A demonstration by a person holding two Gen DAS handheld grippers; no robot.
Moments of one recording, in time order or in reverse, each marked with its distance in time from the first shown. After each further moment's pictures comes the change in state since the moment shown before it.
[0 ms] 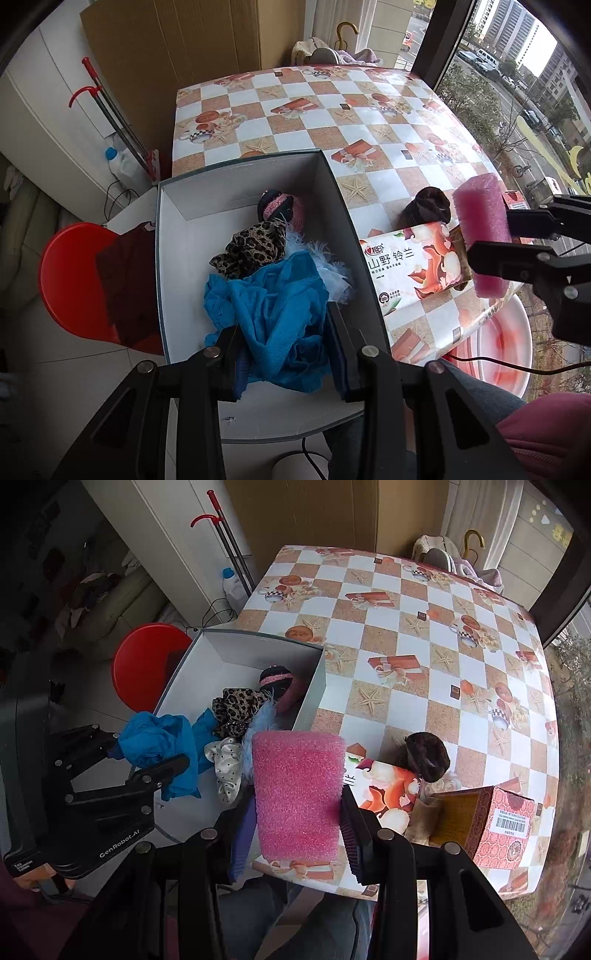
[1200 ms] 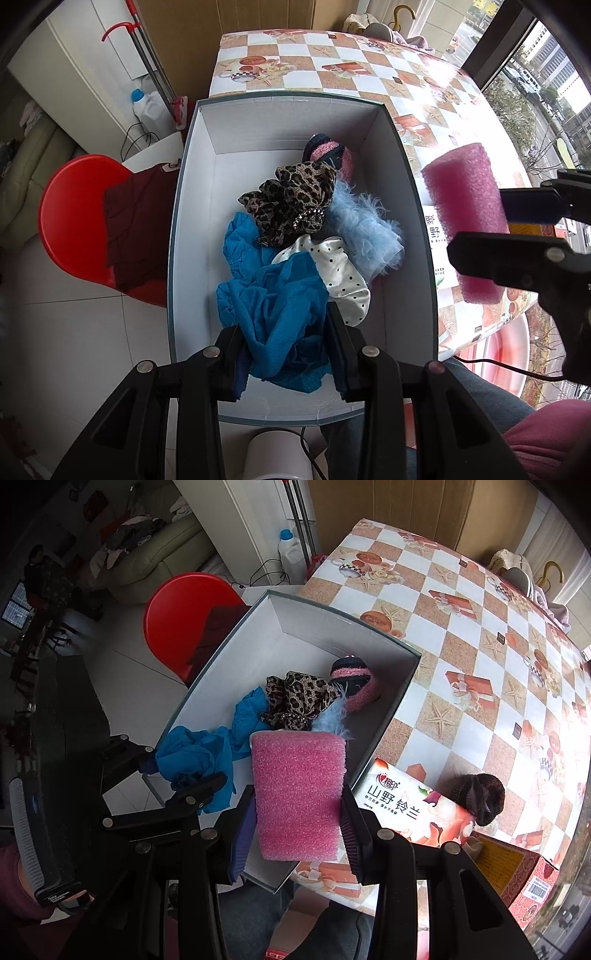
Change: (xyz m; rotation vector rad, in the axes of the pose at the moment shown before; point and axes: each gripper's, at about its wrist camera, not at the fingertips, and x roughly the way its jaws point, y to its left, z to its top) left arm 0.035 0.032 -0.030 -0.167 0.118 0.029; right arm 0.050 0.060 0.028 -0.195 0.128 0.080
